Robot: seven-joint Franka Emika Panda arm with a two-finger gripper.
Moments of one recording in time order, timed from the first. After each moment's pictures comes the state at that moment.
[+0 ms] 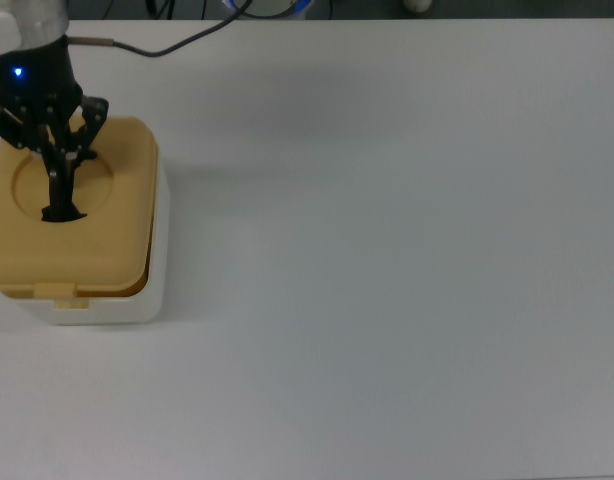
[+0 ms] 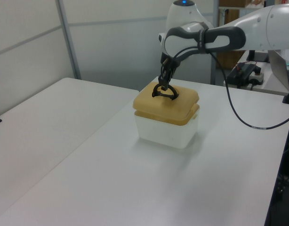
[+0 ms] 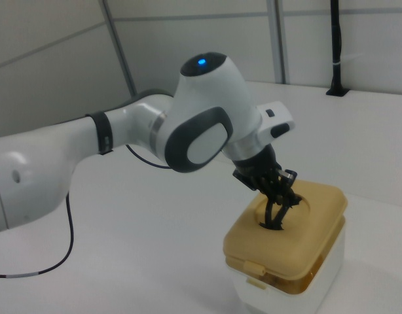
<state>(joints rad) -0.27 0.21 0.03 -1.59 -0.01 2.10 -0.35</state>
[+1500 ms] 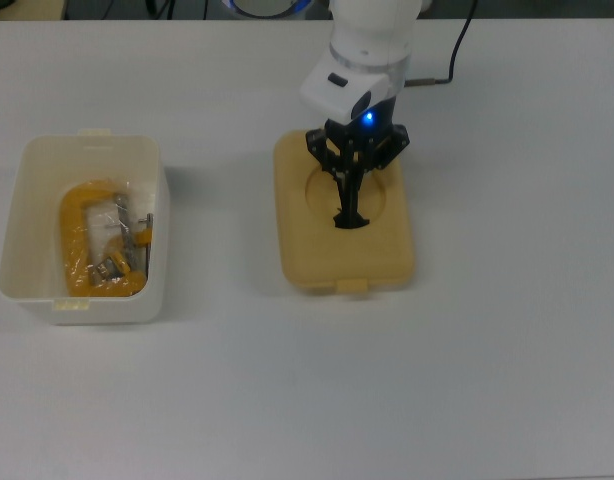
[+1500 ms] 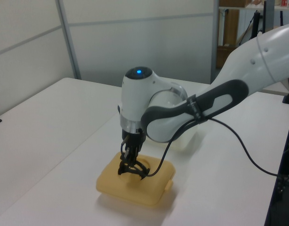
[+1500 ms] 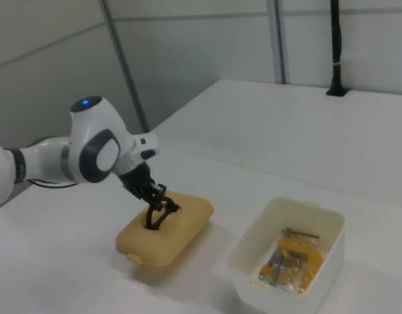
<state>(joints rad) 0.23 0.16 0.07 -1.94 -0.11 2.31 0.20</state>
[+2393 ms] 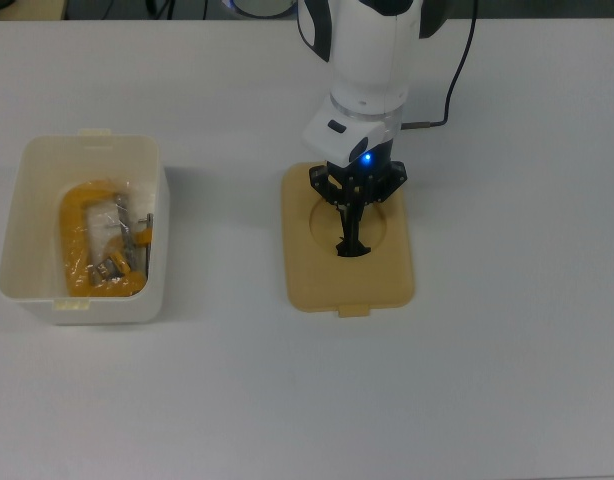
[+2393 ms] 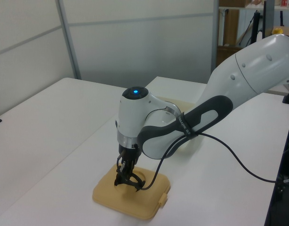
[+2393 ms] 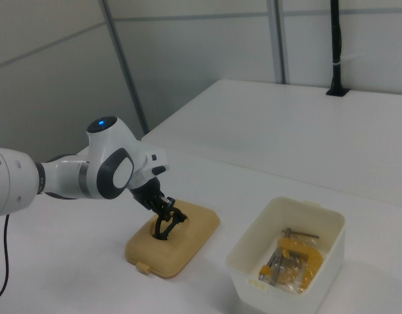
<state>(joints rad) 0.23 0.26 0.07 -1.94 -0.11 2.42 0.22</state>
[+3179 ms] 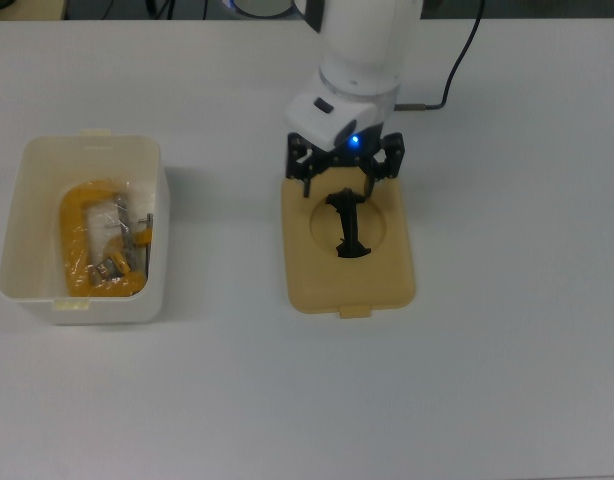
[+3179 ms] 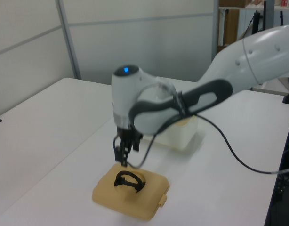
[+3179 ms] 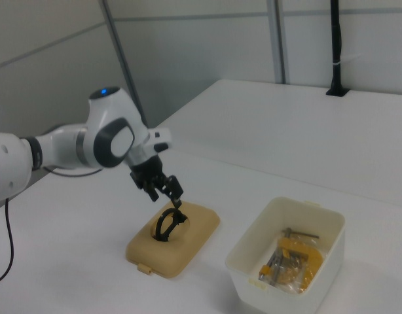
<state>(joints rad) 0.21 0.24 0.05 -1.76 -0.12 2.12 0.22</state>
